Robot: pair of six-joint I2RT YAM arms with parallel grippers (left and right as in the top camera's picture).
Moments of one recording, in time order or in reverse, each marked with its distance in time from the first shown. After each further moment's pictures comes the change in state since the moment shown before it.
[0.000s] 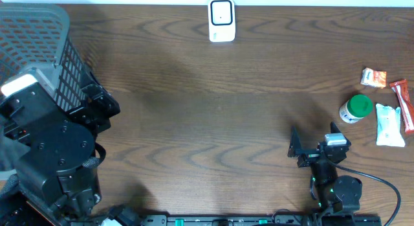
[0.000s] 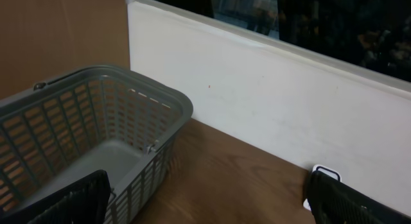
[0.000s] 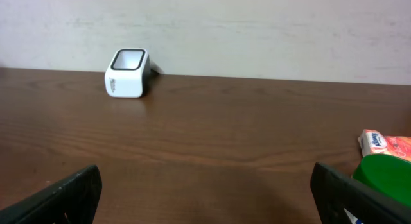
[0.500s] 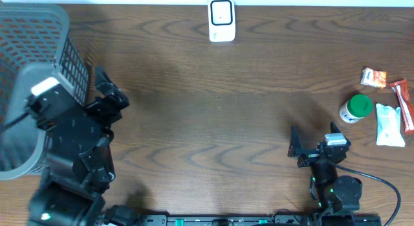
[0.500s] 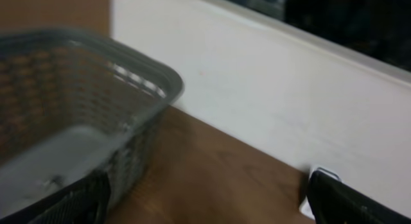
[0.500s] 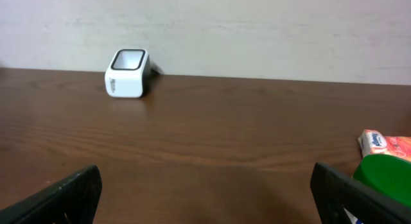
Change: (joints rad) left arm 0.313 -0.208 -0.578 0.541 0.344 0.098; right arm 0.000 0.000 0.000 0.001 0.000 0.000
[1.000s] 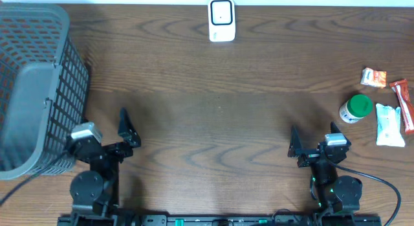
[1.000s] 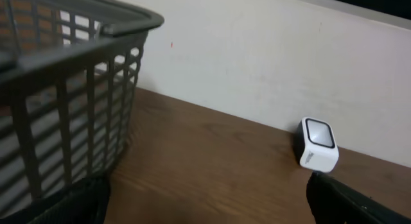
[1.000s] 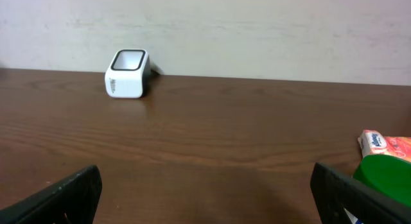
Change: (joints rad) left arm 0.244 -0.504 -0.683 0.325 0.411 0.169; right arm 0.000 -0.002 0.000 -0.001 0.000 0.000
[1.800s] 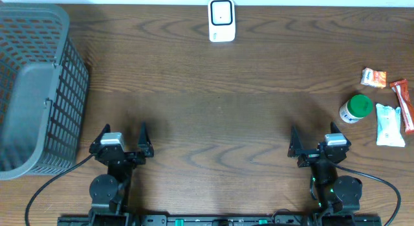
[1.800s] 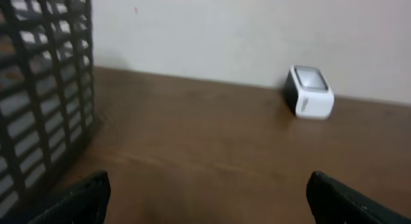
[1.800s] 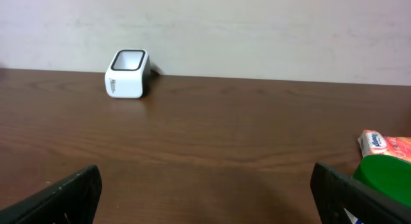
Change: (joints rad) left arm 0.014 -0.201 -0.340 0.125 0.149 0.131; right arm 0.000 0.000 0.000 0.000 0.000 0.000
